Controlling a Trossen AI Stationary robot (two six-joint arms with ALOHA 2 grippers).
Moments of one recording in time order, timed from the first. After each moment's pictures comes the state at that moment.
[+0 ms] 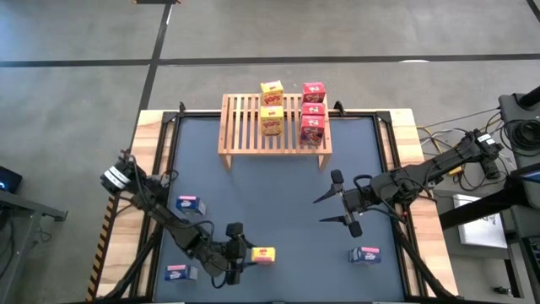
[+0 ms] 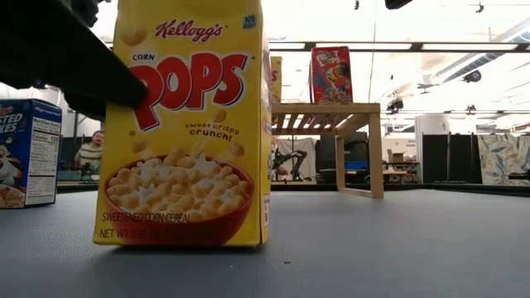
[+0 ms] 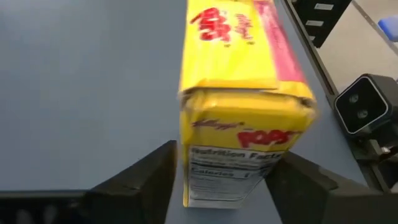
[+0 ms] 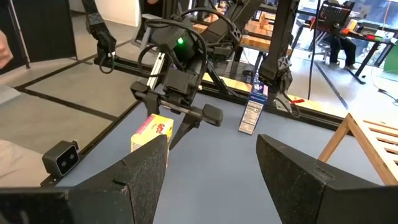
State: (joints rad) left arm -0.72 1.78 0.85 0.26 -0.54 -0.53; right arm 0.39 0.99 0.67 0.14 0.11 -0.13
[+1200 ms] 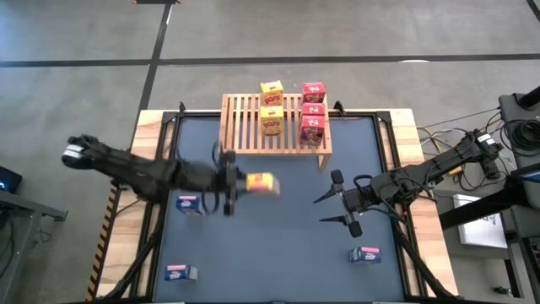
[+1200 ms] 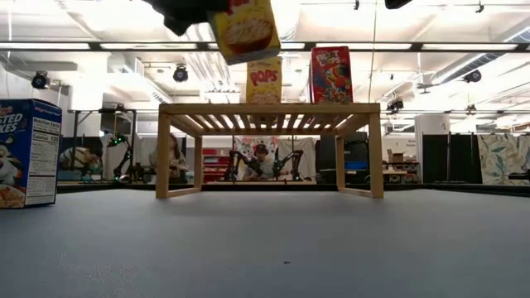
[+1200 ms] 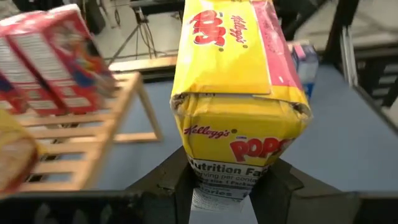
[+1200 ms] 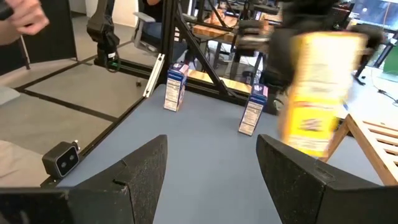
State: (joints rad) left arm -0.20 1.17 0.85 -0.03 -0.27 0.03; right arm 0.39 0.99 0.67 0.14 0.11 -0.13
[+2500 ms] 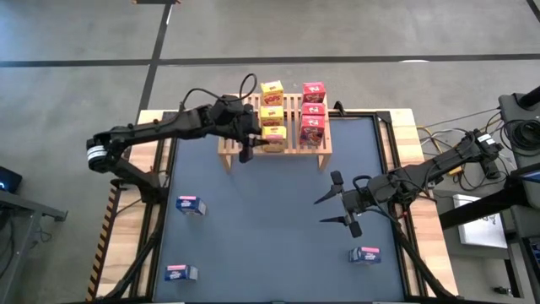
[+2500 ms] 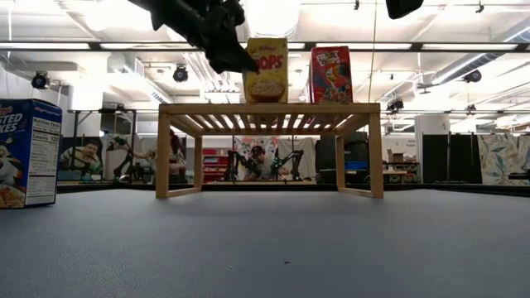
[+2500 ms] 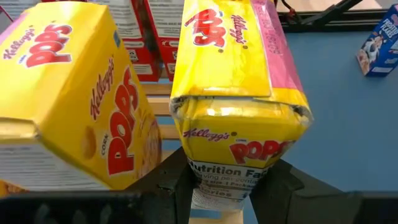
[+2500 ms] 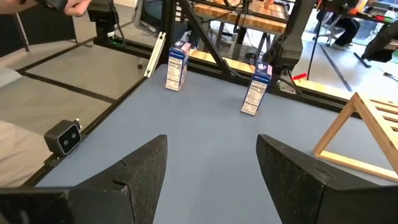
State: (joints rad) left arm 0.39 1.47 1.23 -0.36 0.24 0.25; right arm 0.39 0.99 0.67 0.06 0.11 -0.12
